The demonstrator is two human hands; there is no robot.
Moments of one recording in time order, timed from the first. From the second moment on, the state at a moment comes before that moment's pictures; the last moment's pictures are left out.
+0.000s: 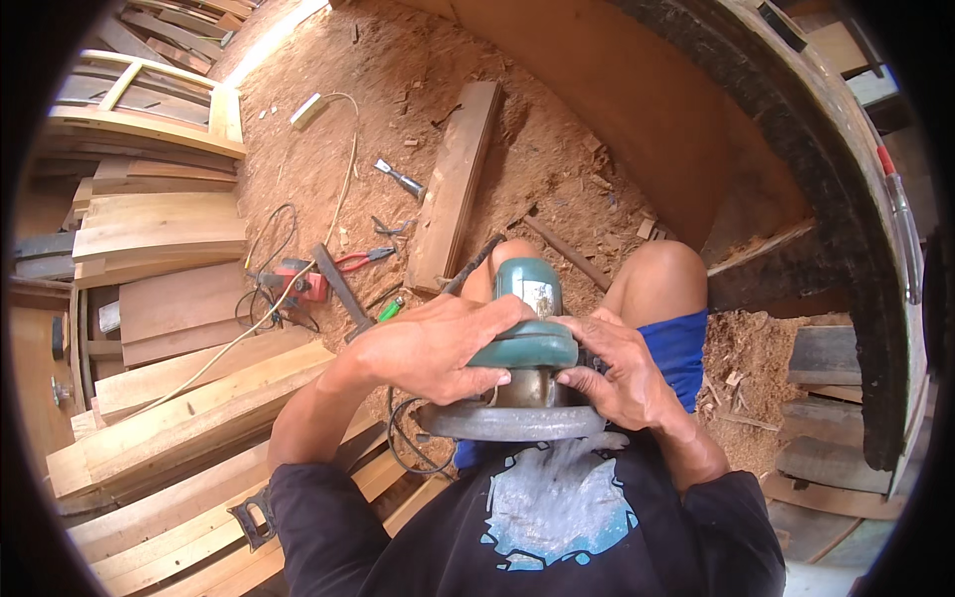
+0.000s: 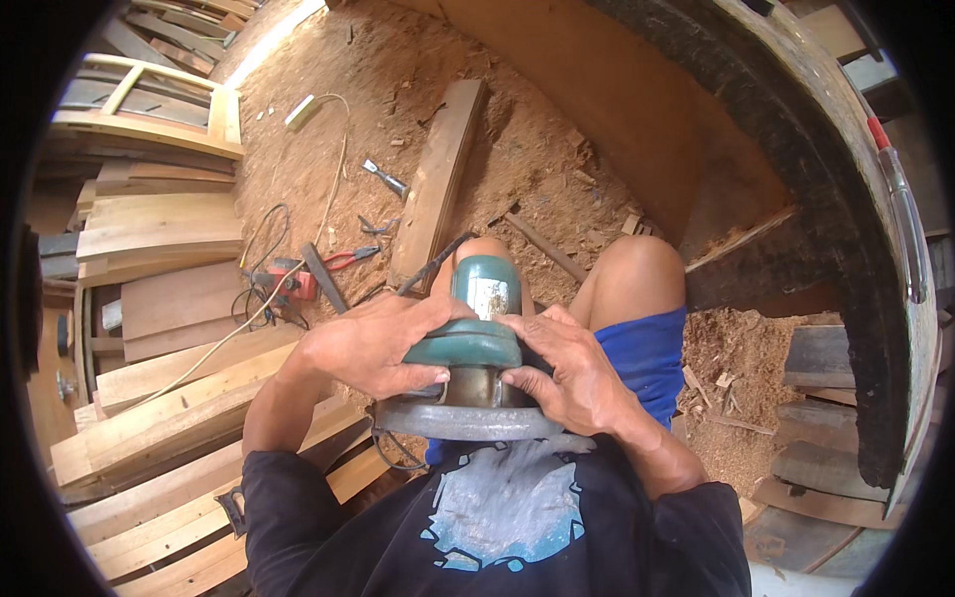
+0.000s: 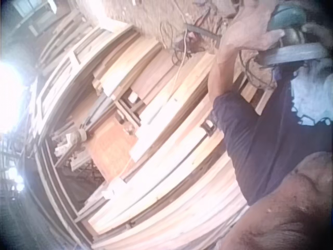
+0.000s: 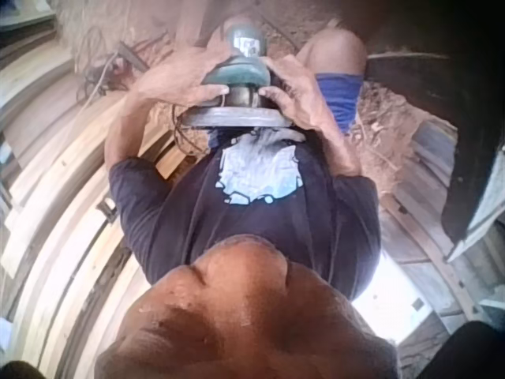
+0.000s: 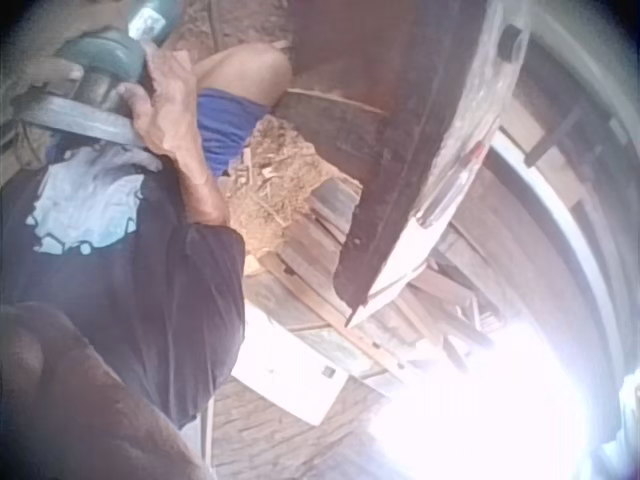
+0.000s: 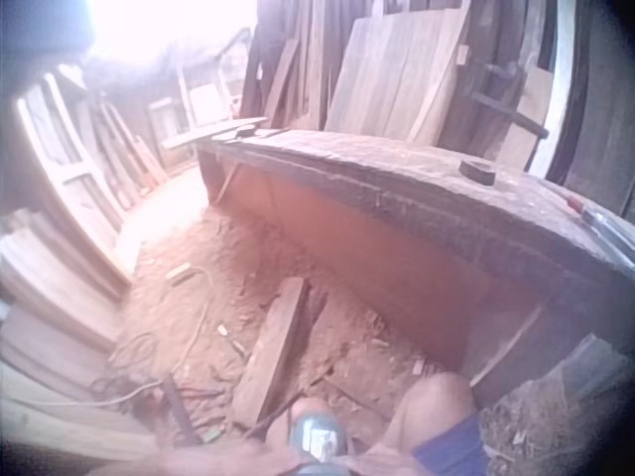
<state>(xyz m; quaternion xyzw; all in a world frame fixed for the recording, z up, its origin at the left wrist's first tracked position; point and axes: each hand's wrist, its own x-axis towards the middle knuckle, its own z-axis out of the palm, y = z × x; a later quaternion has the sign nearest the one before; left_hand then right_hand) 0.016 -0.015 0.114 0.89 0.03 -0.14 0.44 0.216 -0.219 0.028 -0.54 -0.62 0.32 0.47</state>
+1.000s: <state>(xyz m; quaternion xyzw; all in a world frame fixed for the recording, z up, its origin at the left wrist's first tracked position) 0.009 -0.044 0.114 0.97 0.04 -0.04 0.23 0.234 -0.202 0.018 -0.42 -0.54 0.54 0.50</state>
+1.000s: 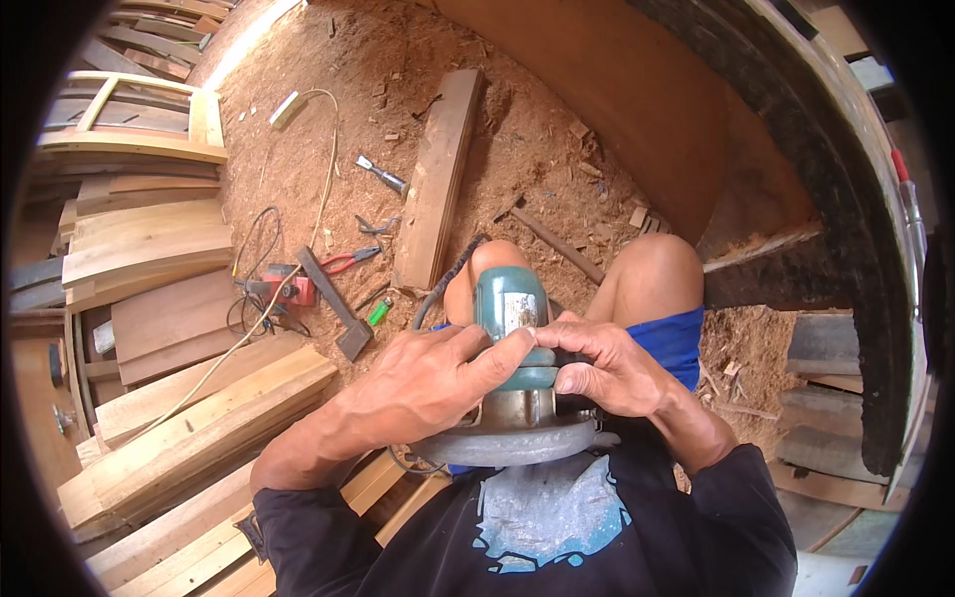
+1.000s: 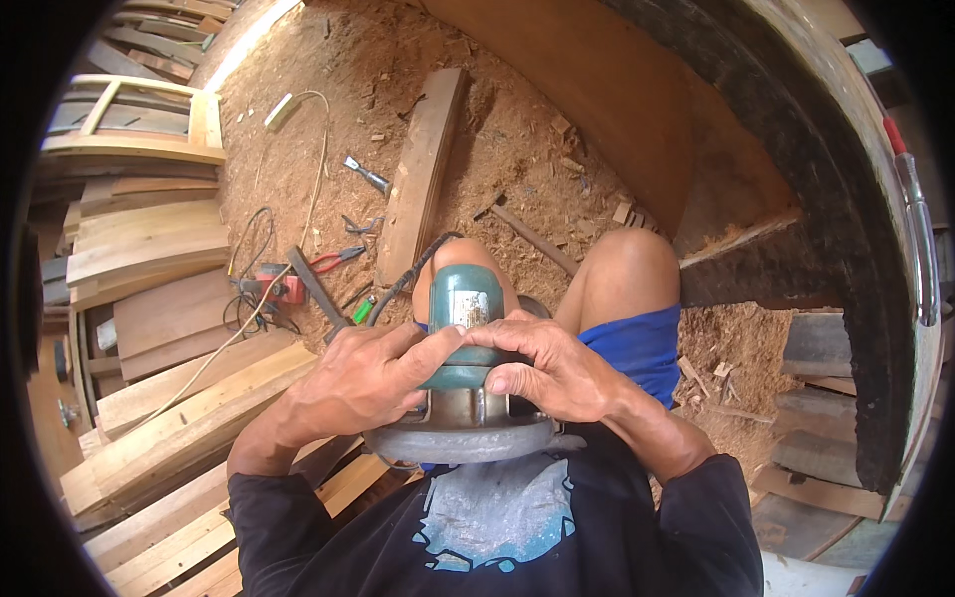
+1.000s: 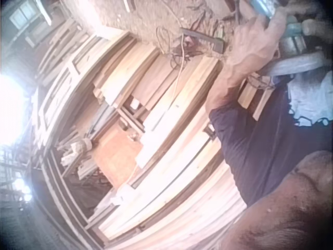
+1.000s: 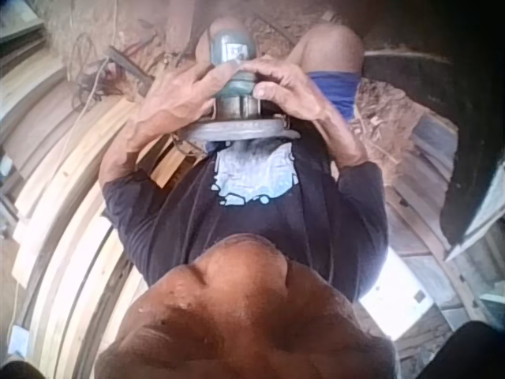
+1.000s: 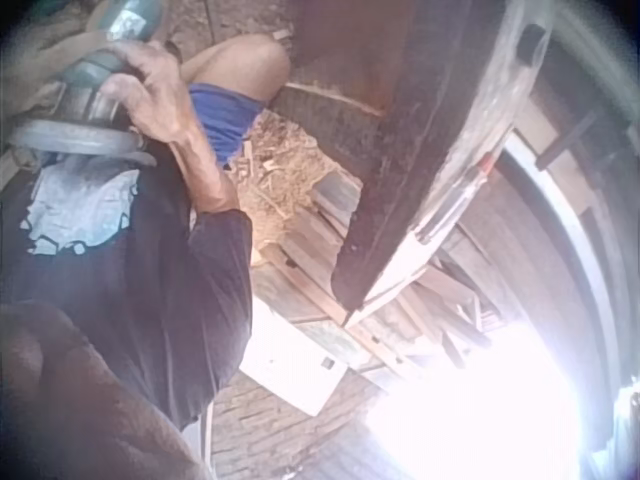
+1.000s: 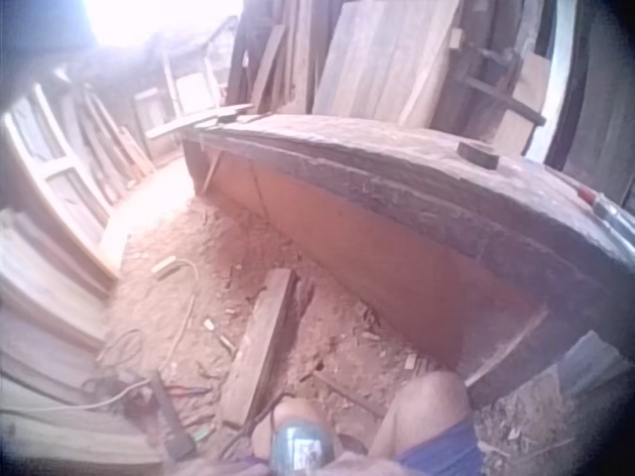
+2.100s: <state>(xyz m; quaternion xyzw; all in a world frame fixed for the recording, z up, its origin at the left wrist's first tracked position) -0.022 -0.016 0.092 0.91 0.24 -0.01 0.34 0.196 -0.190 0.023 -0.52 -0.62 0.37 0.45</state>
